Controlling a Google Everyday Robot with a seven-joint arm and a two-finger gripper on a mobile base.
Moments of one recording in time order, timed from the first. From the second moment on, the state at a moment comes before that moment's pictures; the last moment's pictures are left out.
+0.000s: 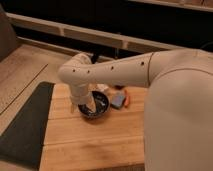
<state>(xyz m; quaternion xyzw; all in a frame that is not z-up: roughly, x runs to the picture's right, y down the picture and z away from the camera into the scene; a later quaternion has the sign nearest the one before) -0.108 0.103 0.703 -0.26 0.23 0.64 0.68</state>
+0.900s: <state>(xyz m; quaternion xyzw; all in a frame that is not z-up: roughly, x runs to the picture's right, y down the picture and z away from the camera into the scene) -0.108 0.103 0.703 -0.26 0.23 0.64 0.68</state>
